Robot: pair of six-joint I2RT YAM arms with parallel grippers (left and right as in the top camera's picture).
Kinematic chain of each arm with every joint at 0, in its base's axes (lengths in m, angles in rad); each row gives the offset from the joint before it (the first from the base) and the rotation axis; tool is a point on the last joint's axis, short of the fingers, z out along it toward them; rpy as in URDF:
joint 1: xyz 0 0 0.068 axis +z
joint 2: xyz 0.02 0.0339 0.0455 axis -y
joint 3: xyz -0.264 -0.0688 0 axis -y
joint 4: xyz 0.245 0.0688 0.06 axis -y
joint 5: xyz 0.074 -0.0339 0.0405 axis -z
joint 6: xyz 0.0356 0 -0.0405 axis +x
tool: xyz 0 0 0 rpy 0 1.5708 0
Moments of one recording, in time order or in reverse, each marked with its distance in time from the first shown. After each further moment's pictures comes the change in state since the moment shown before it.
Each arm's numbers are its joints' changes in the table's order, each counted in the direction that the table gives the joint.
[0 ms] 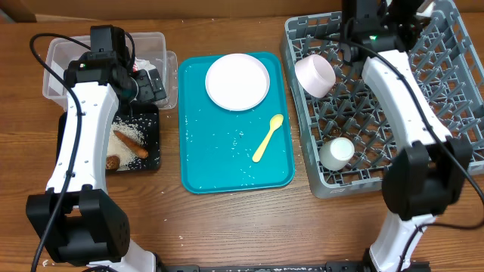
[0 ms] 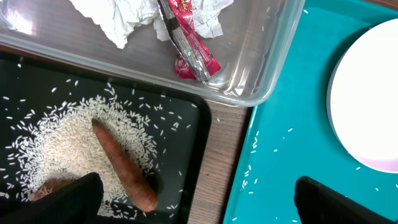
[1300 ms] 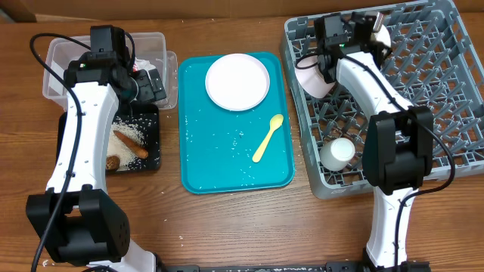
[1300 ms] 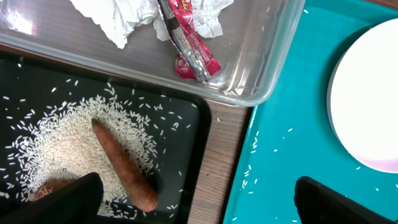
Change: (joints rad) left arm 0.000 0.000 0.000 0.000 0.000 0.000; right arm 0.034 -0.220 0.012 -0.235 -0.111 -0.140
